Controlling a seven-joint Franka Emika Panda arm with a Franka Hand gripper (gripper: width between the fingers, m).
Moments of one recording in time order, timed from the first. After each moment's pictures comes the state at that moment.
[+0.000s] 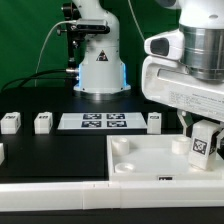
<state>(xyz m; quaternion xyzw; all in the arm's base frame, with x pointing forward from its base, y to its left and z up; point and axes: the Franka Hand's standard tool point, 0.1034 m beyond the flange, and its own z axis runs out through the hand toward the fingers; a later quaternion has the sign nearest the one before) 0.625 0.119 0.073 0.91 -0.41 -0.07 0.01</state>
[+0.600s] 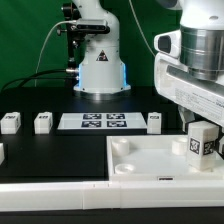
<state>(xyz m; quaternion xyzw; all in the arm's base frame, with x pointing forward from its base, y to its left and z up) 0.624 0.121 0.072 0.86 -0.51 -0.07 0.01</state>
